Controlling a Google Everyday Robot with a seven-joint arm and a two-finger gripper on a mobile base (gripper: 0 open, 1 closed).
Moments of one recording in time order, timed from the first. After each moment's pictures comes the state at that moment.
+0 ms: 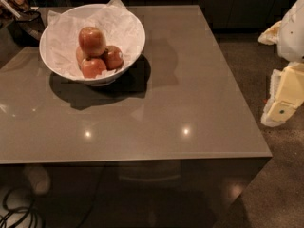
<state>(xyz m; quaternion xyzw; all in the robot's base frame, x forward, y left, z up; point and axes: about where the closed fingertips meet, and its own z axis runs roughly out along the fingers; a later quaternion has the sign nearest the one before) 0.438 -0.217 0.976 -0.60 0.78 -0.03 0.16</state>
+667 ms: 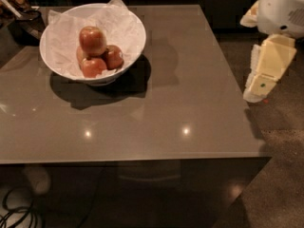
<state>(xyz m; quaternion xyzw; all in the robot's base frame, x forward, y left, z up) 0.467 -0.190 0.998 -0.62 0.77 -0.02 0.15</state>
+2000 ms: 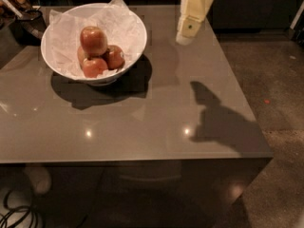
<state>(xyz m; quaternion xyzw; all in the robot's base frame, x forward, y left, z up) 0.576 -0.074 1.047 -0.66 0.72 0.00 0.21</state>
